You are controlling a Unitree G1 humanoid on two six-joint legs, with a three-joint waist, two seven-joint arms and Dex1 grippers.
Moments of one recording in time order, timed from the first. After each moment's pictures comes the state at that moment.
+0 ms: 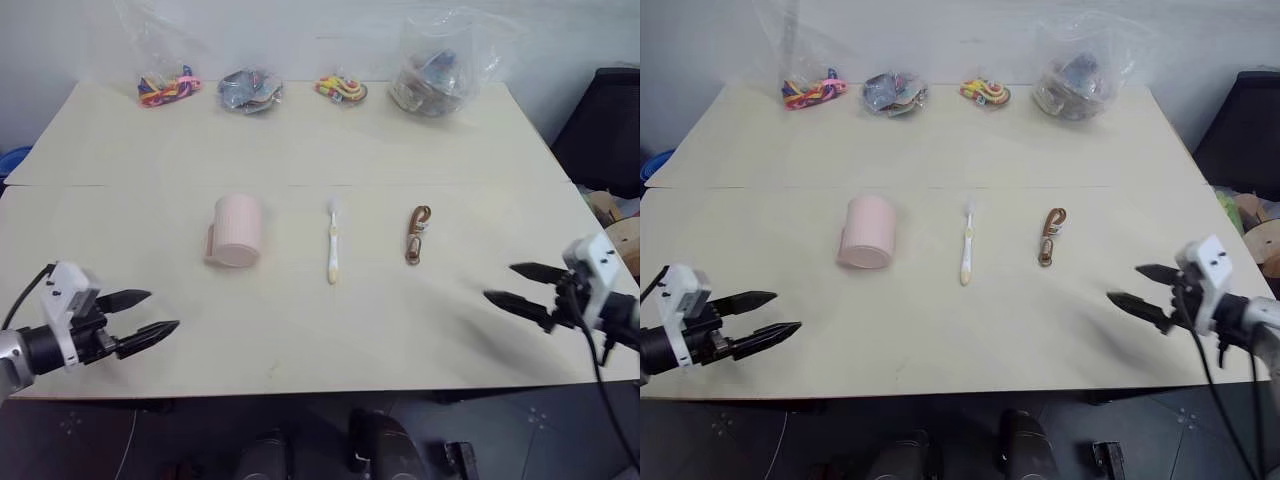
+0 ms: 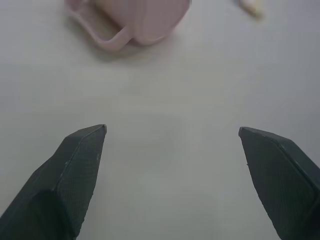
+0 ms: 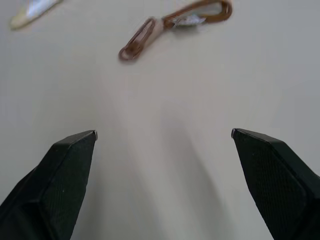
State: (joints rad) left arm 0.15 0.89 0.57 -0.32 -0.66 0.71 -0.94; right arm -0.12 -0.87 -0.36 -0.09 0.58 0.60 0.93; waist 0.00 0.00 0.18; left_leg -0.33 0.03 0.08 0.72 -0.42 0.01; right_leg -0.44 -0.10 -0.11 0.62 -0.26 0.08
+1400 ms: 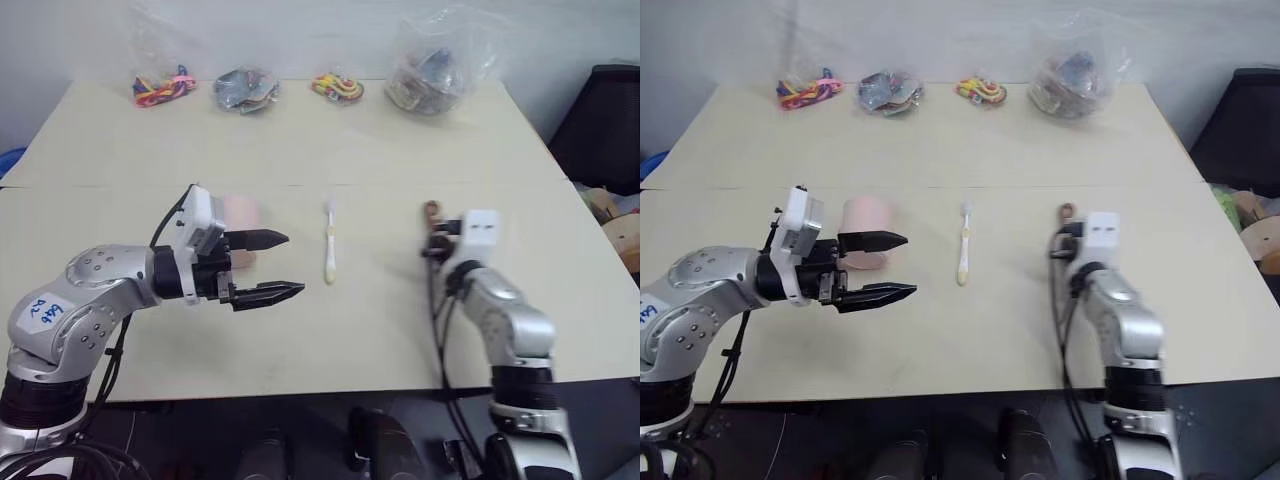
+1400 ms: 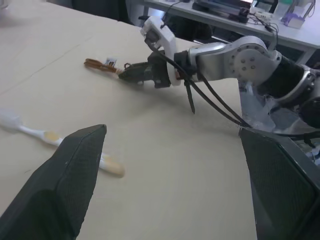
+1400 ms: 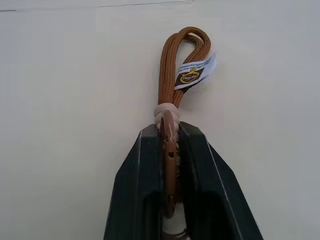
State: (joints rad) left arm -0.43 0.78 0.11 -0.45 -0.83 0.79 -0.84; right arm -0.43 -0.34 -0.29 0.00 0.28 0.67 0.03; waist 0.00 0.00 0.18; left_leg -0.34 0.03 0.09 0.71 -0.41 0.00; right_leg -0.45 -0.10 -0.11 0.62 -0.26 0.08
